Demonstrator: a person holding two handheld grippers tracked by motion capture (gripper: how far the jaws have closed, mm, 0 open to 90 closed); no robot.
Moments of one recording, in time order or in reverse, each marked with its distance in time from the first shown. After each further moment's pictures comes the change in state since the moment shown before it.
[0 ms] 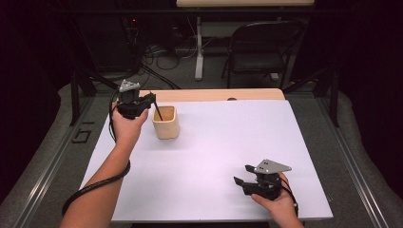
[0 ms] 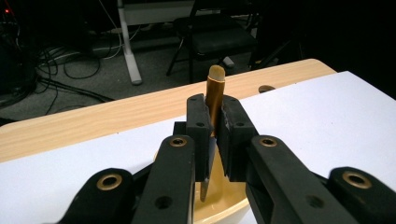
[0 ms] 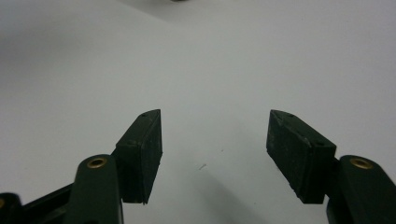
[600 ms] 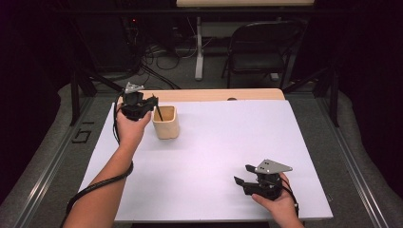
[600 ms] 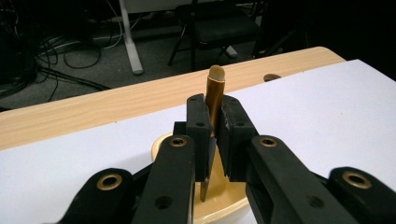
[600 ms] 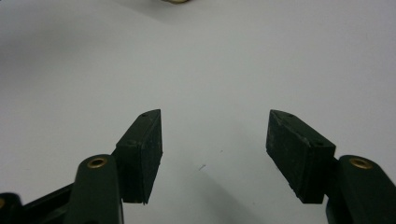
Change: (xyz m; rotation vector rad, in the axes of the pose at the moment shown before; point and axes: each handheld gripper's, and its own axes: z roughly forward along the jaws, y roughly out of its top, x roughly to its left) left arm 0.000 -0.009 0.014 0.044 0.011 0.000; right arm 0.000 0.000 -0.001 -0.011 -0.001 0.004
